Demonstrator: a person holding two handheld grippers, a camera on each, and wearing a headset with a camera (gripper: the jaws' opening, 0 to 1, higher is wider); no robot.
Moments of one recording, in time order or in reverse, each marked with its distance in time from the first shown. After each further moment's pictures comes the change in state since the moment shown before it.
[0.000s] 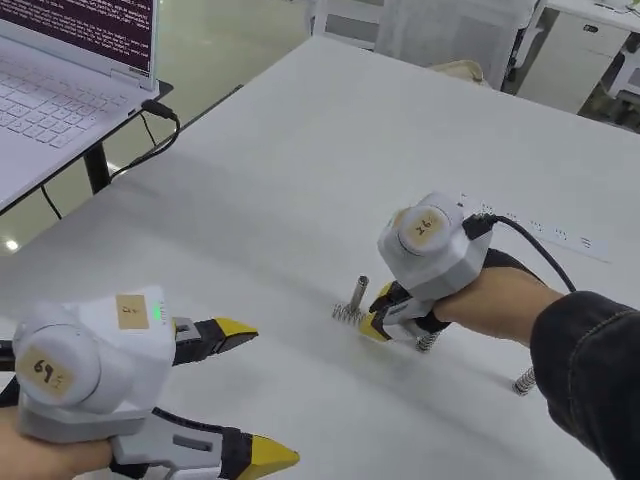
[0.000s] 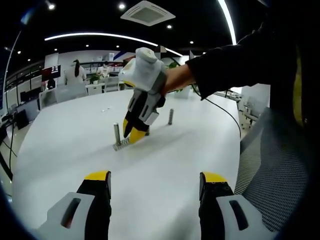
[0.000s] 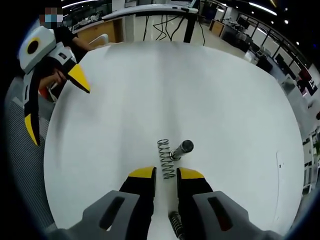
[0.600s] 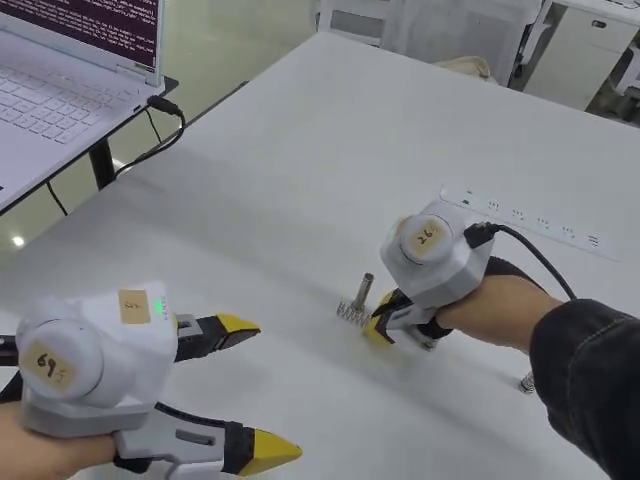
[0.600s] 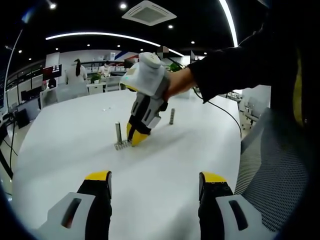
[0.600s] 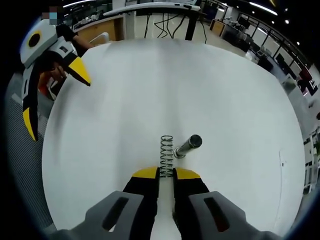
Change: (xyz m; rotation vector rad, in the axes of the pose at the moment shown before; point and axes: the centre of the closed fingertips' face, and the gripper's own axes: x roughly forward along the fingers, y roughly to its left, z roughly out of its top) left arm 0.000 0.002 0.000 -0.006 0.001 0.006; right arm 0.006 0.007 -0.007 -0.001 0.002 0.002
